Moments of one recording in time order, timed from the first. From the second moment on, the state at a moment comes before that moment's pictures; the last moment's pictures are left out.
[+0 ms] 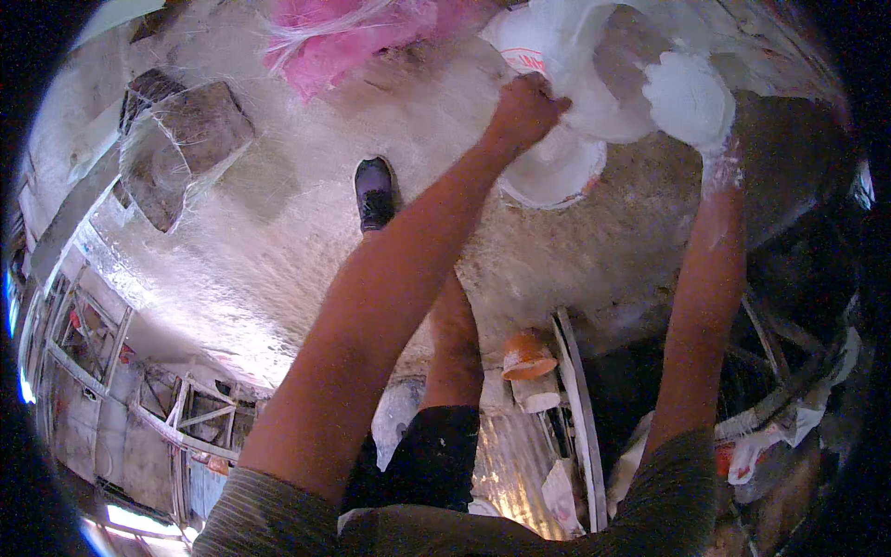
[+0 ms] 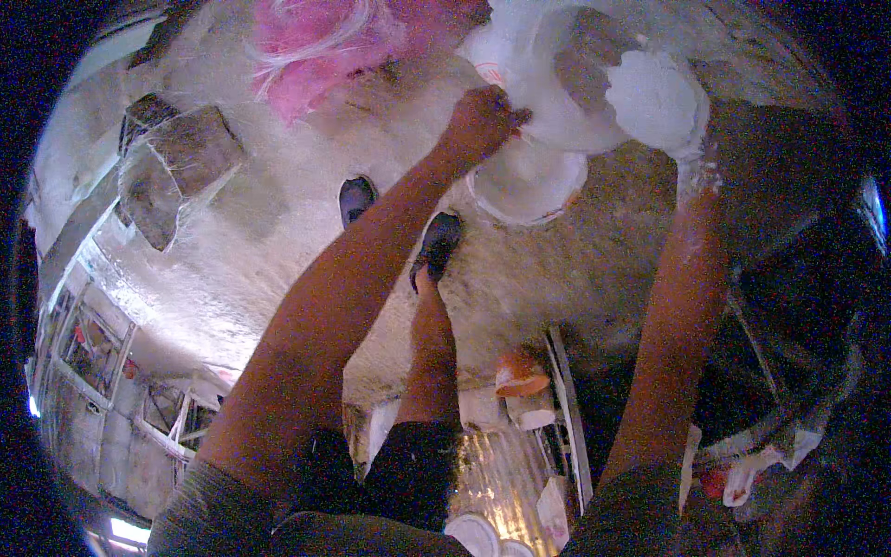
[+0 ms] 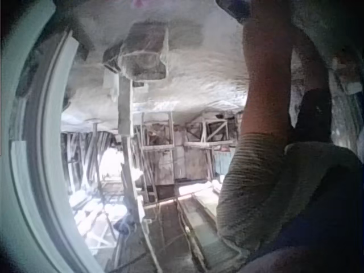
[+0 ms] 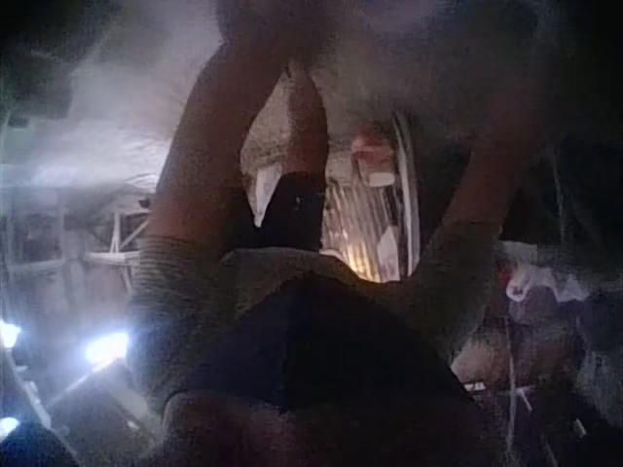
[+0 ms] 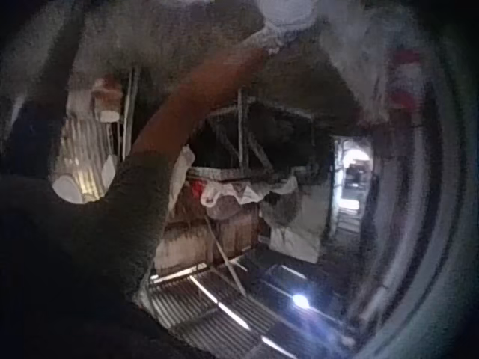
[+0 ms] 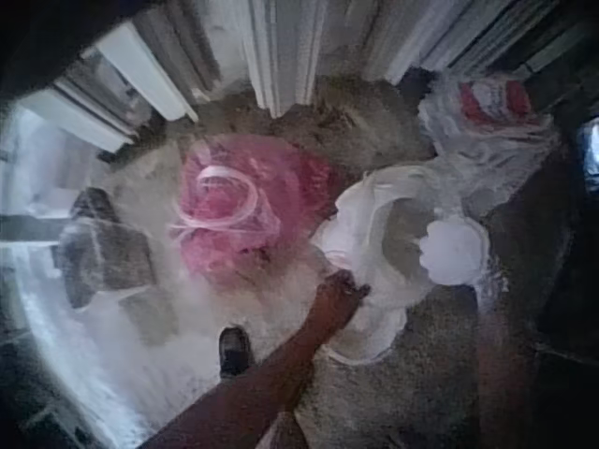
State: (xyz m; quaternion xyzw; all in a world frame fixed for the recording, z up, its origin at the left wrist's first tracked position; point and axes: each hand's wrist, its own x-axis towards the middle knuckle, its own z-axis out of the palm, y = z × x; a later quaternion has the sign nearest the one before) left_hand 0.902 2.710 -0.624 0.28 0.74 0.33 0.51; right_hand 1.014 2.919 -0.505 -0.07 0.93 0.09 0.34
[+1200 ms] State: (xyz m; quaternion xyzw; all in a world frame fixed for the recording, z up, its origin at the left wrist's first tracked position) left_hand 0.925 2.639 -0.537 0.01 0.66 0.46 0.60; right_hand 1.130 2.708 -0.600 0.51 0.80 -0.27 0.18
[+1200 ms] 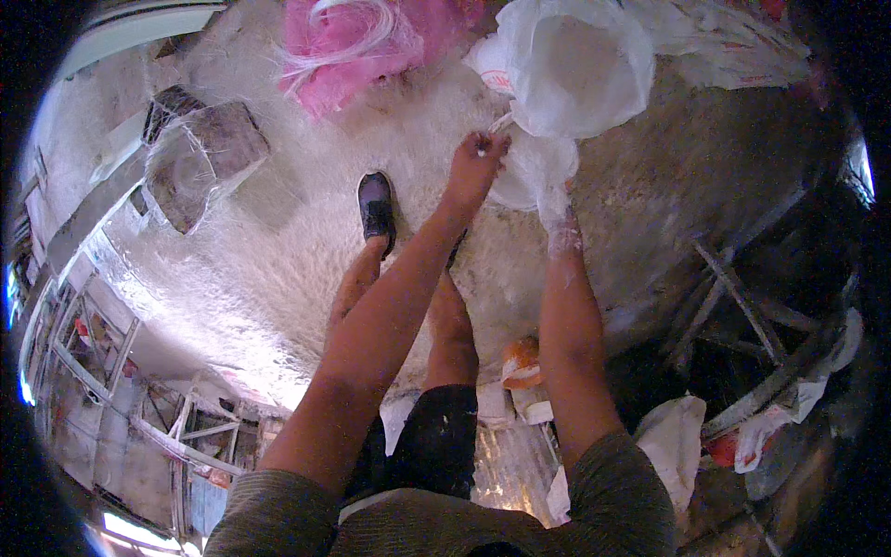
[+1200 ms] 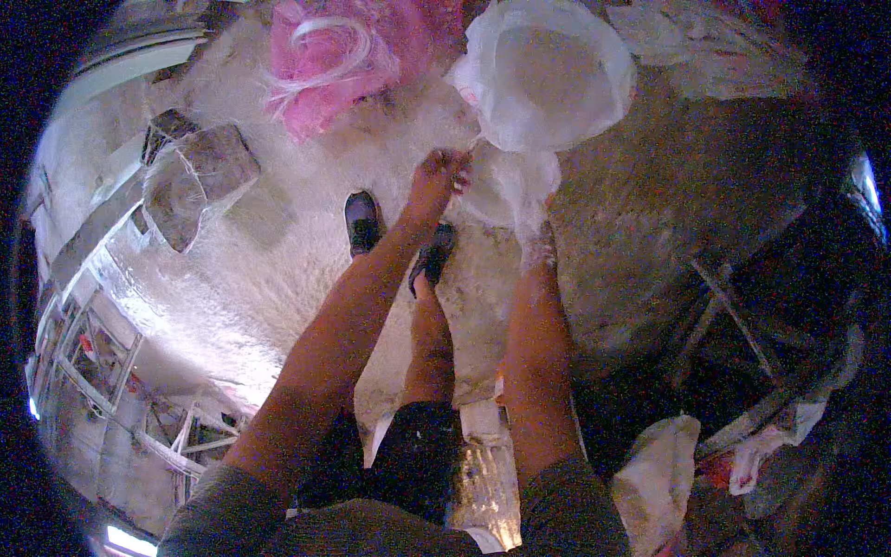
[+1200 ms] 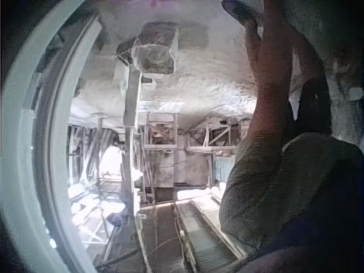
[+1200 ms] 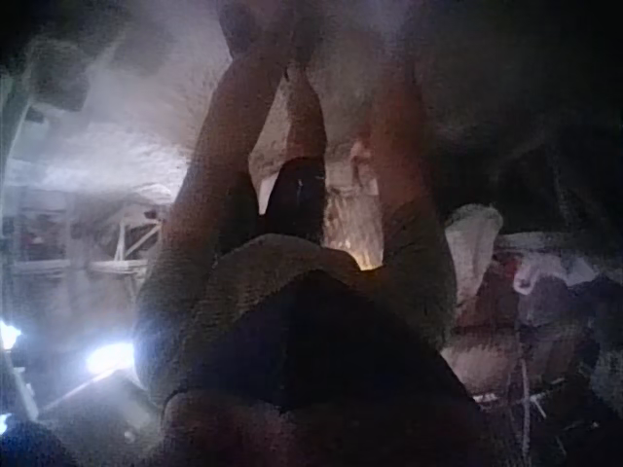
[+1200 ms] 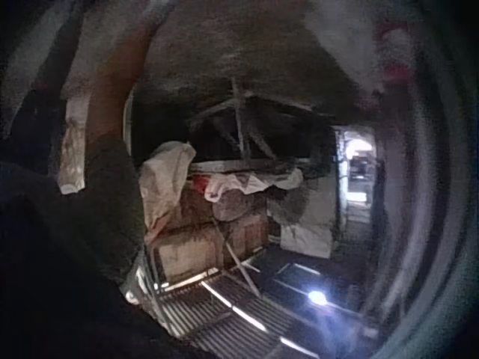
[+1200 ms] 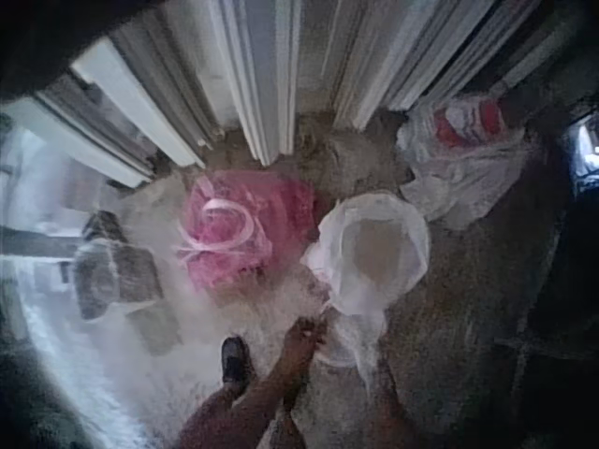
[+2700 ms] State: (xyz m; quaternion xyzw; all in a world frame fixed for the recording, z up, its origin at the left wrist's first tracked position) left_hand 0.864 1.844 -0.195 -0.45 0.62 0.62 0.19; right_hand 0.702 2.343 -0.082 -0.02 0.95 -0.29 0.14
